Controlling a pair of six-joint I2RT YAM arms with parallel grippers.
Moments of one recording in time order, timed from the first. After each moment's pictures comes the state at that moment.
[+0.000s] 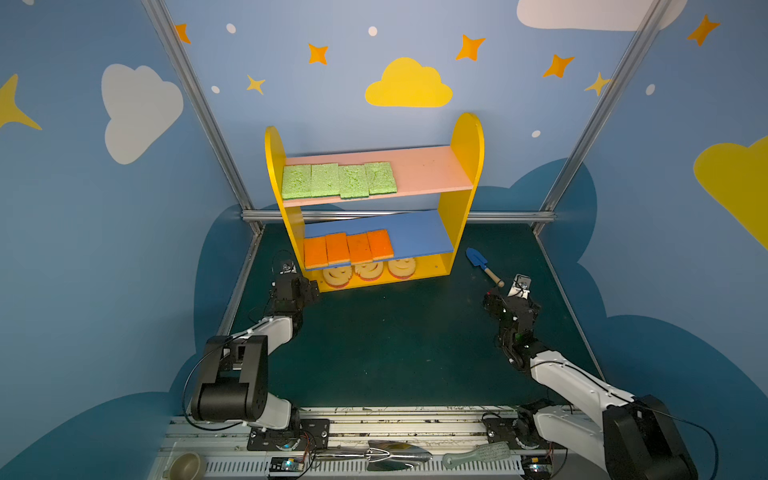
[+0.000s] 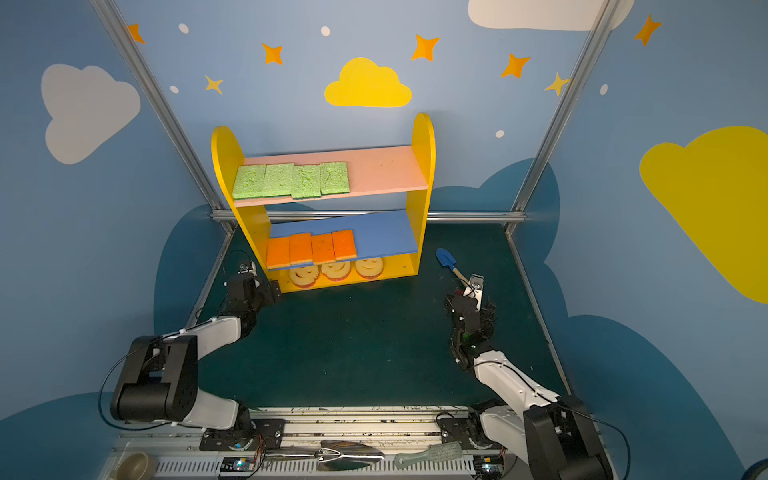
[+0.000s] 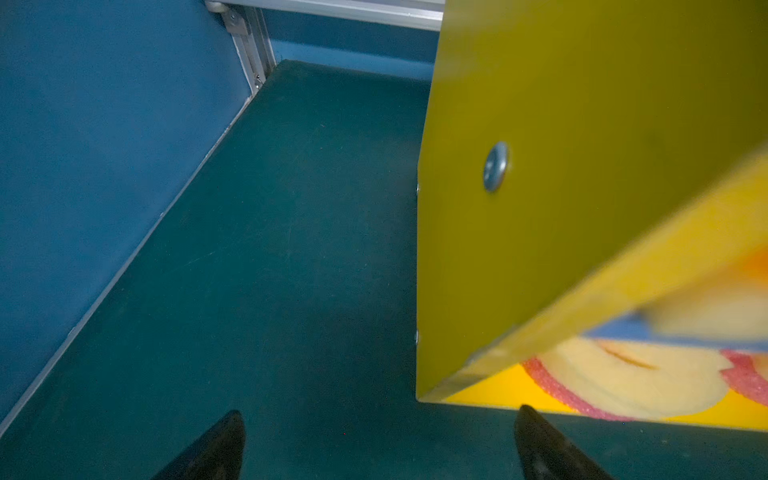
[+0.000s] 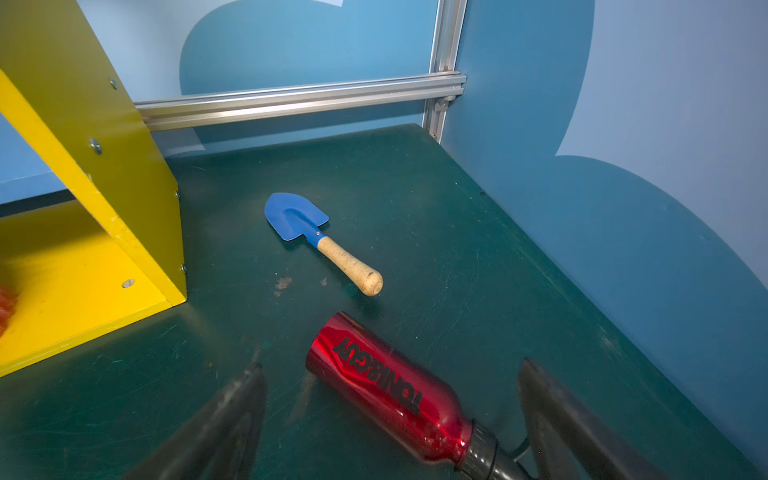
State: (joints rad) left arm 0.02 1.50 0.63 0.27 -0.18 -0.15; right arm 0.35 1.10 0.38 0.35 0.65 0.18
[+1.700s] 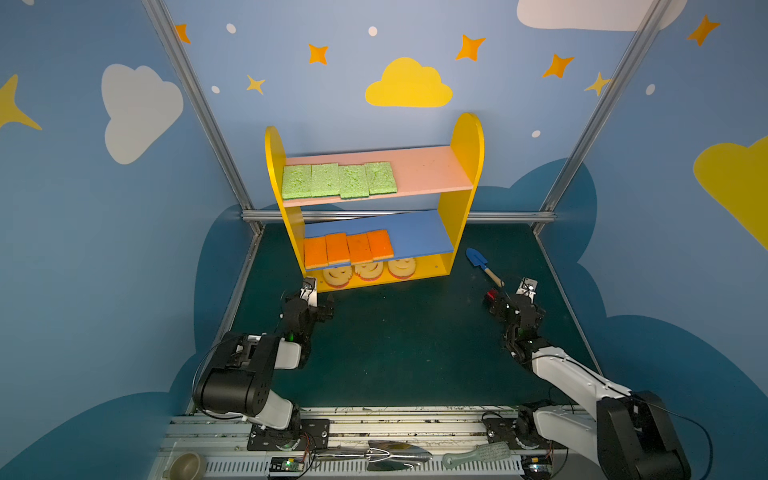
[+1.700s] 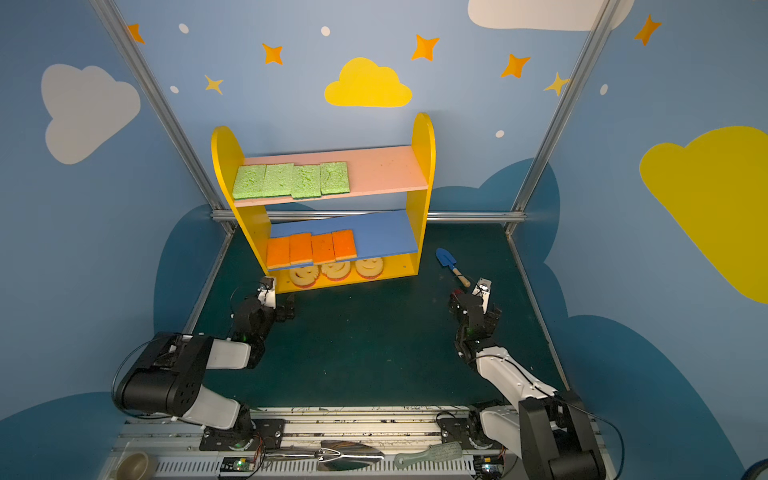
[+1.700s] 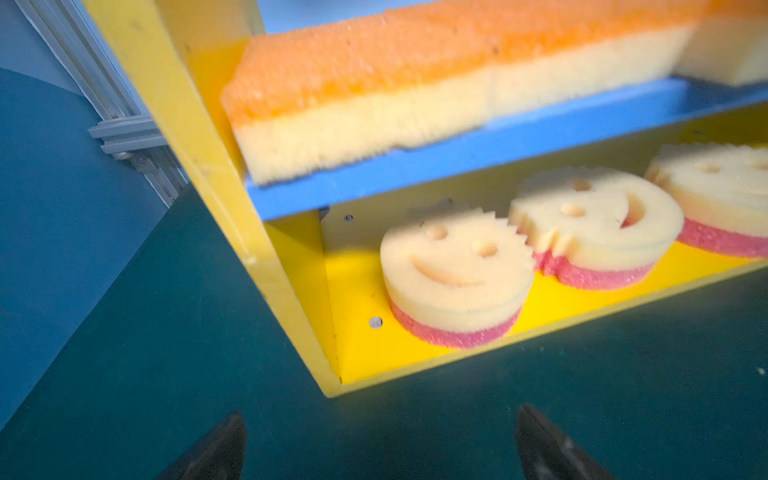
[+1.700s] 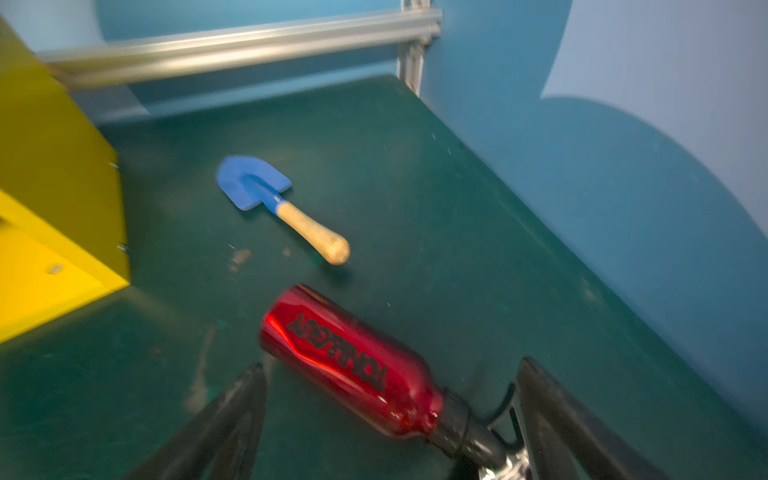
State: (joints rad) left arm -0.07 1.53 0.32 0.88 -0.06 0.07; right arm 0.25 1.14 0.39 0.23 0.59 0.27
